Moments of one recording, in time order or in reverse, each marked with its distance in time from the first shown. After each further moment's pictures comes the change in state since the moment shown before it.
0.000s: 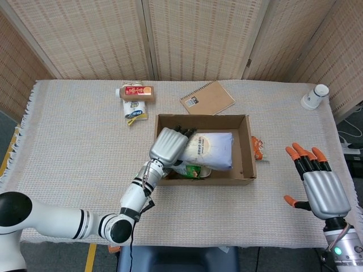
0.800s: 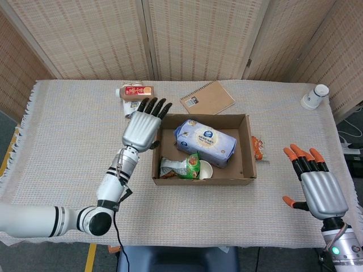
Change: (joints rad) left arm 0.109 0.185 0.022 -0.070 0.069 0.075 -0.033; right arm 0.004 -0.012 -0.002 0.000 0.000 -0.009 -0.014
